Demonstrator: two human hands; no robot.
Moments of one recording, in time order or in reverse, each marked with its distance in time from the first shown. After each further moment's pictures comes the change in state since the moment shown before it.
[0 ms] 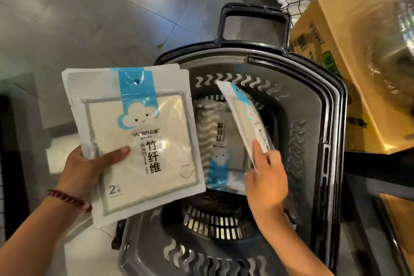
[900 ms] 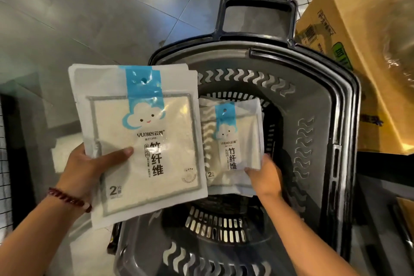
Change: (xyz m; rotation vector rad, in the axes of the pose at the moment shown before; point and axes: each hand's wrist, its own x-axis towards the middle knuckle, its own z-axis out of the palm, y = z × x) left_hand 0.003 -0.001 0.012 0.107 0.021 -0.028; right_hand 0.021 0.044 0.057 0.219 -0.466 0.520
